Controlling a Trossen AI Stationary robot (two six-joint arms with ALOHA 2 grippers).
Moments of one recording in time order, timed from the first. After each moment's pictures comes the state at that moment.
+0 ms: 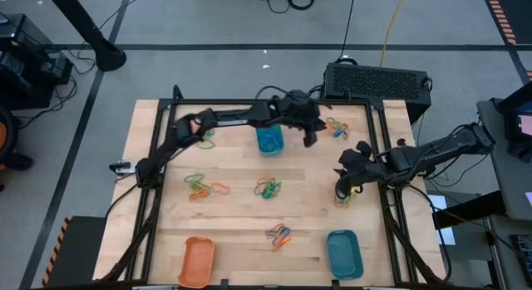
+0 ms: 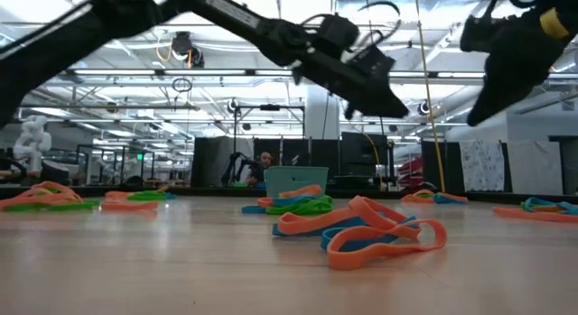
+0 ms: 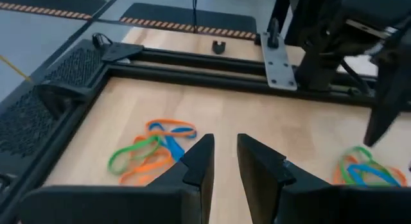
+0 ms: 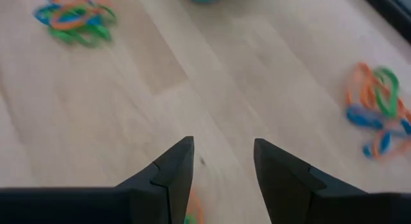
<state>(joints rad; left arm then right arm) 0.31 2.37 2.06 -0.14 0.26 0.05 0.28 0.88 0.63 -0.85 0.49 0.72</state>
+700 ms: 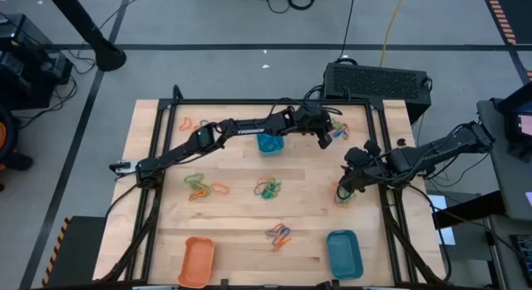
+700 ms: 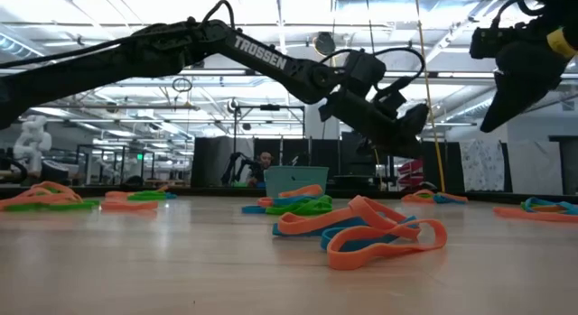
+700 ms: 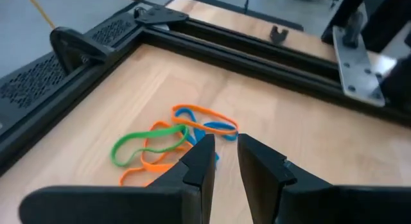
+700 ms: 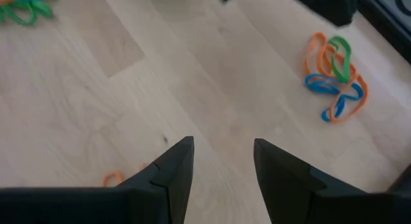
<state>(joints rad) 0.29 2.66 2.36 -0.14 0.07 -0.10 0.30 0.88 0.63 -0.98 0.57 0.84</state>
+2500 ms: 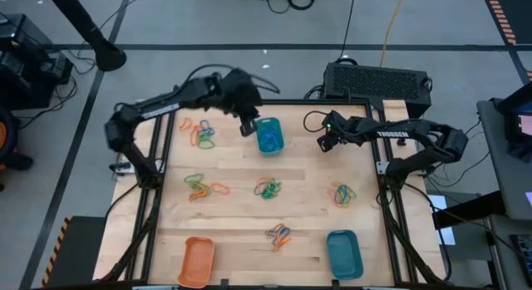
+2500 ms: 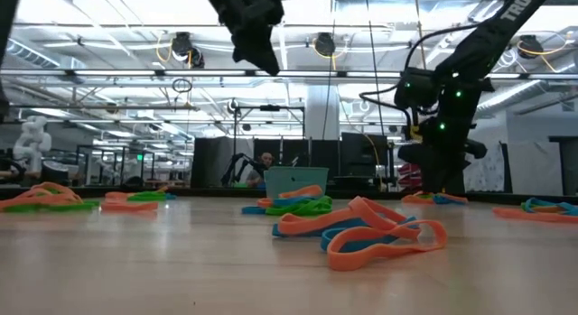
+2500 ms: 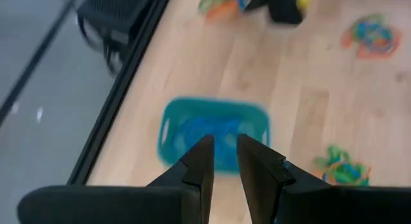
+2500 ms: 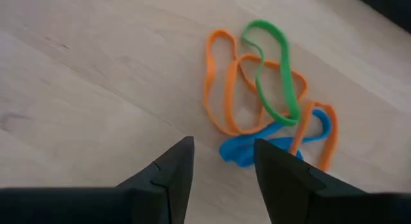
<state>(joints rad) 0.40 1.64 1.61 -0.82 0.07 0.11 -0.59 1.43 0.62 -0.38 0.33 0.41</state>
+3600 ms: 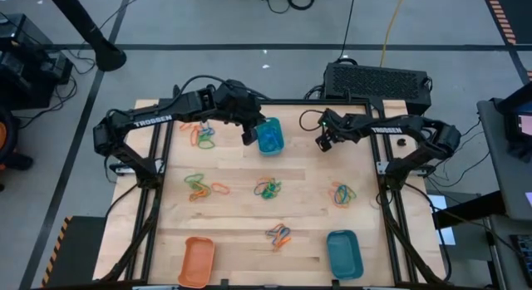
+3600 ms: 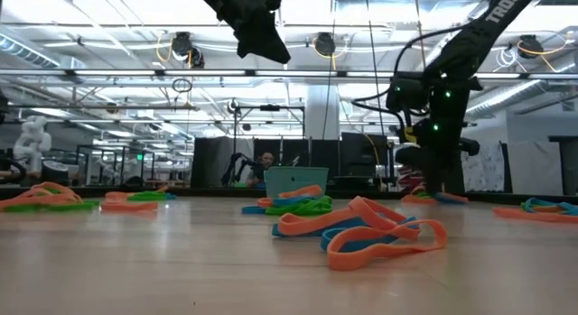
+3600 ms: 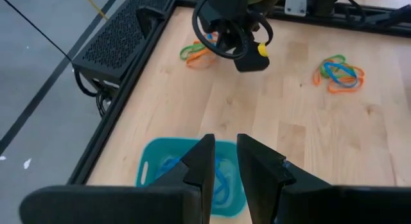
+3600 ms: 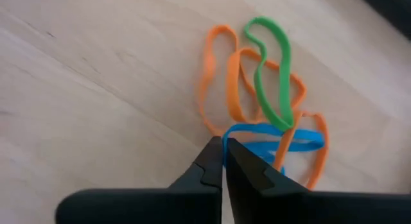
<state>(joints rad) 0.34 1.55 1.46 -0.57 0.07 0.09 -0.60 1.49 0.71 -0.48 0.34 0.36</state>
